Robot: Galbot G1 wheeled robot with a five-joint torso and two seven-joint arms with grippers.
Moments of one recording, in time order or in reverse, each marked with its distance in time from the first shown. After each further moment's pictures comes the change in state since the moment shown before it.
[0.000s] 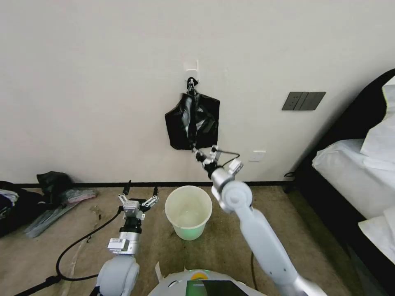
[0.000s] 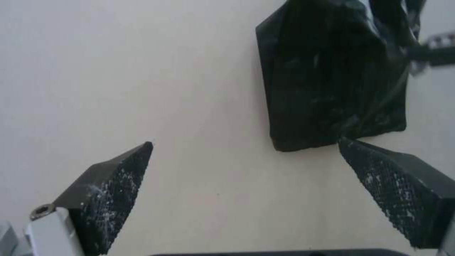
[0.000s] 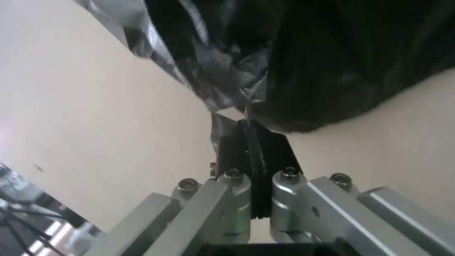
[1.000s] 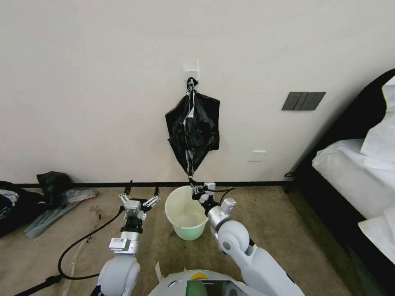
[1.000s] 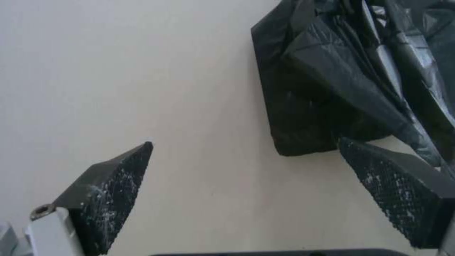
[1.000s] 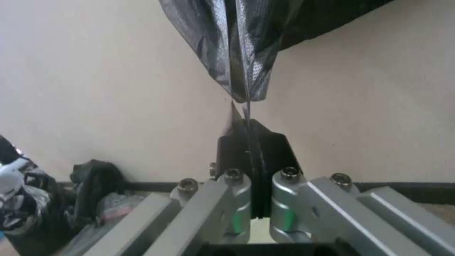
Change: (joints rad) left arm -0.006 0.005 0.017 0.005 -0.003 0.001 0.000; right arm -0.278 -0.098 -0.121 0.049 -0.377 0.112 -0.074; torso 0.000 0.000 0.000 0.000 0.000
